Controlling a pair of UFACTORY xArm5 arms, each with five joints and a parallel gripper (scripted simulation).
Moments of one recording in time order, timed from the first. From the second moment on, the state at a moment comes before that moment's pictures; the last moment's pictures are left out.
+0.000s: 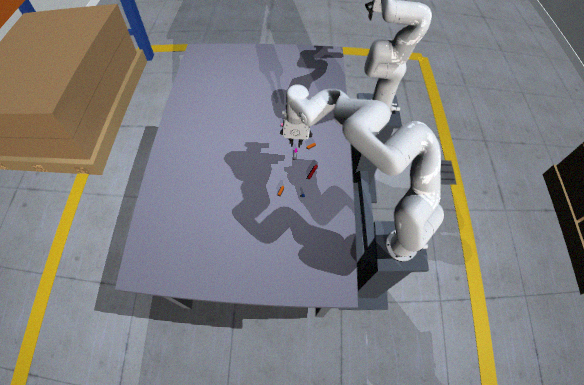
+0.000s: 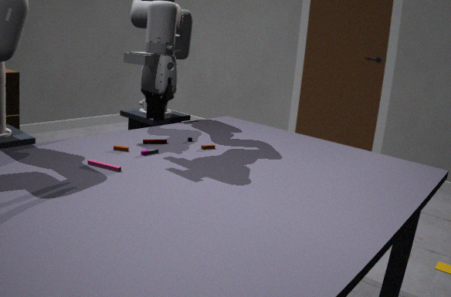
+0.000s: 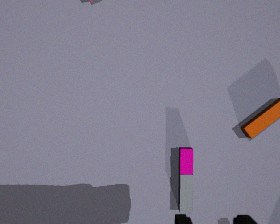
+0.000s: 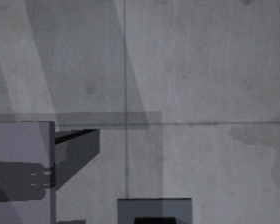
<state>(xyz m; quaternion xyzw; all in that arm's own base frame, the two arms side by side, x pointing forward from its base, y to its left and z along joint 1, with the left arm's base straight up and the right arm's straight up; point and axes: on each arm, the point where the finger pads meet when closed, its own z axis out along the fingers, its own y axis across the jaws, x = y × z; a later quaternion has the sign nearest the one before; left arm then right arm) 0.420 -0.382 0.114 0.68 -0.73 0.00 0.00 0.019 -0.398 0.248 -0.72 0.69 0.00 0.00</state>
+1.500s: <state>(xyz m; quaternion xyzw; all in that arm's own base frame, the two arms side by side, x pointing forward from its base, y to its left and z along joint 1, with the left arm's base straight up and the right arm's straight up) 0.468 -0.229 0.090 0.58 -0.82 0.00 0.00 0.019 -0.398 0.248 -0.72 0.69 0.00 0.00</state>
